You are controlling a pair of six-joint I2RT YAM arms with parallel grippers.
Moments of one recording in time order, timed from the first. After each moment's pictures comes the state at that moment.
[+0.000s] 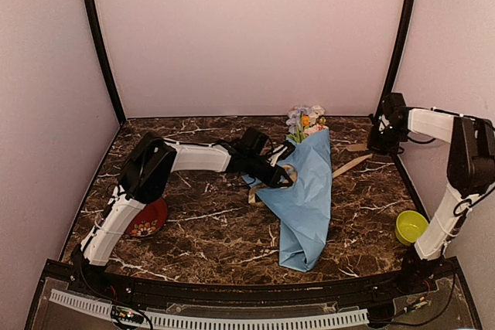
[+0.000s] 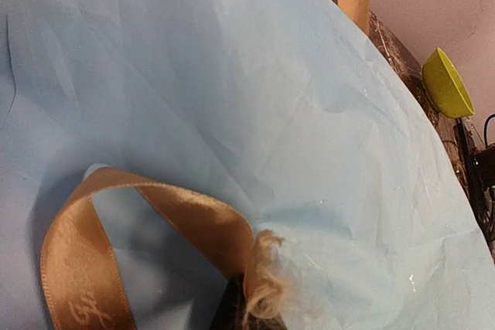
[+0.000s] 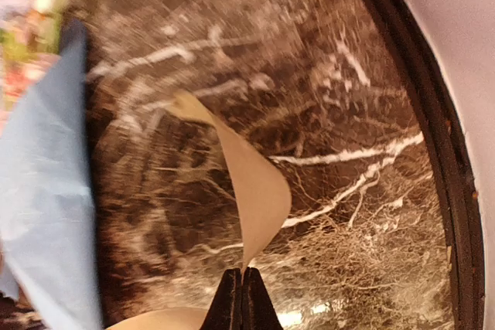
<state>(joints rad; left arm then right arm) -0.79 2.55 1.96 -0.16 0.60 -0.12 0.02 1.77 1.26 -0.60 0.00 0.35</state>
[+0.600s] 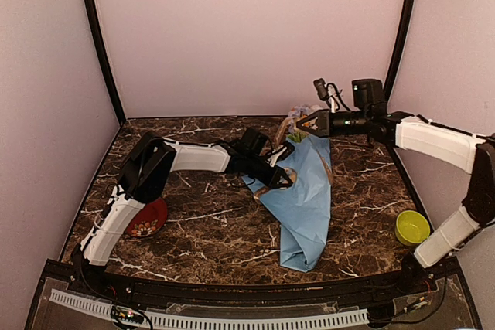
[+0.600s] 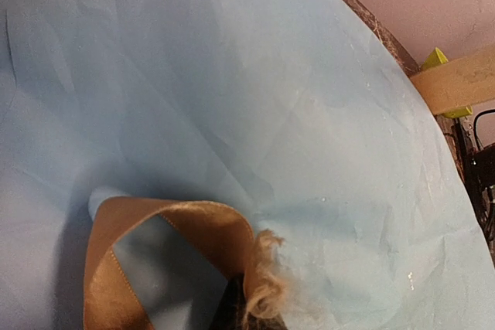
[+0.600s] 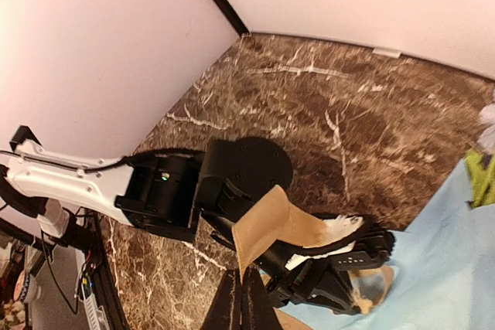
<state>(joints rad) -0.79 2.54 1.94 -0.15 0.61 -0.13 0.42 1.45 1.14 -0.12 -0.64 0.27</state>
